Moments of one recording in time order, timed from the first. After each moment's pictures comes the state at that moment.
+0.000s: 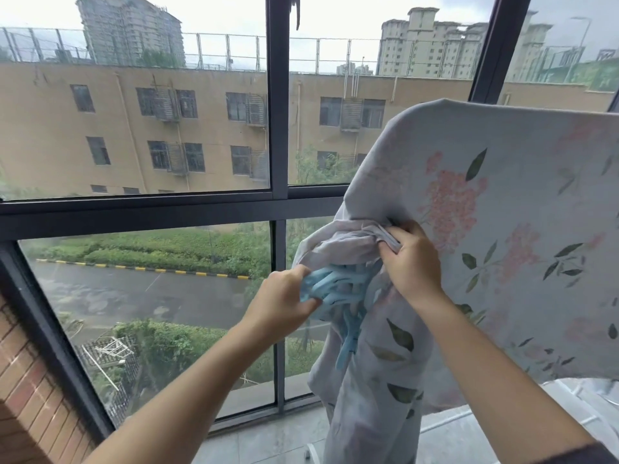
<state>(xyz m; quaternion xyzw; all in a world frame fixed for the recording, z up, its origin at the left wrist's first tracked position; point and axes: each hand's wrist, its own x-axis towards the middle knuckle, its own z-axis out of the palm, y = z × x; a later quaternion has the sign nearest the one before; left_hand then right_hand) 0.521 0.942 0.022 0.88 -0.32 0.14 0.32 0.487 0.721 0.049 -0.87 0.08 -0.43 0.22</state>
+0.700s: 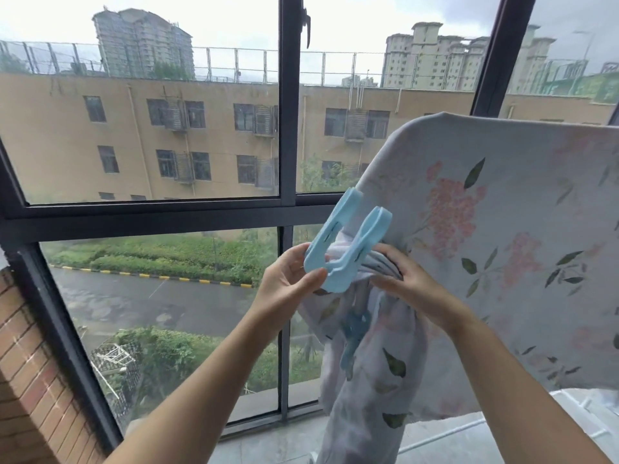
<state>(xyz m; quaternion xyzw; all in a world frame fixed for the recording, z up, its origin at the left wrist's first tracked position) 0.498 0.957 0.039 0.57 -0.34 -0.05 0.74 0.439 0.736 0.061 -0.83 -0.12 -0.11 0.53</state>
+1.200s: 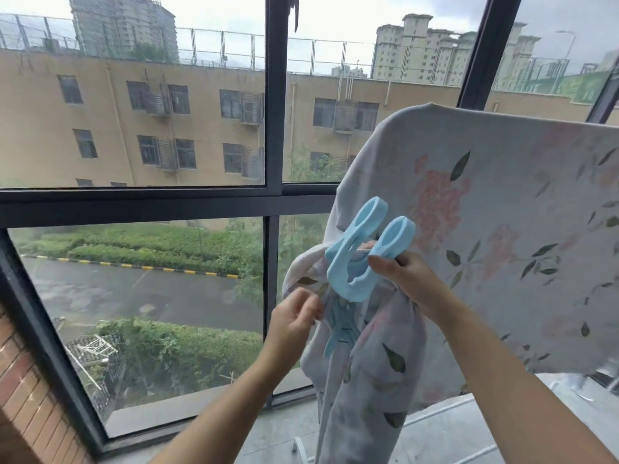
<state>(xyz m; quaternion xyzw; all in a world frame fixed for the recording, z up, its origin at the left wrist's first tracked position) 0.487 0.918 -0.040 0.70 -0.25 0.05 0.67 0.427 0.730 0.063 -0.78 -0.07 -0.13 0.61</state>
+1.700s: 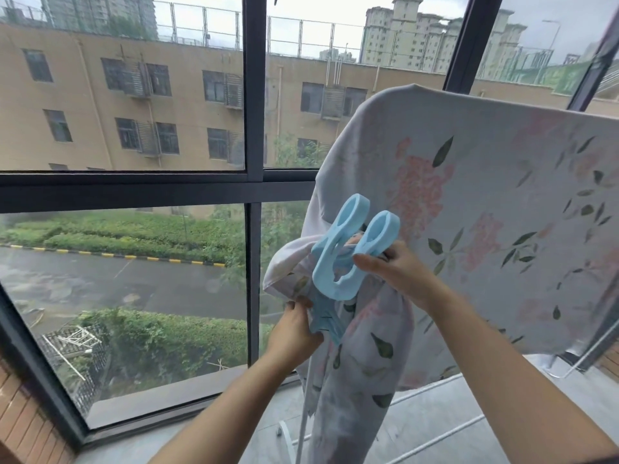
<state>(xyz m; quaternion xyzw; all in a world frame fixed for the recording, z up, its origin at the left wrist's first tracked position) 0.501 0.872 -0.091 0.91 -0.24 -0.03 0.34 0.422 0.714 0.062 -0.80 -0.09 -0.11 0.58</state>
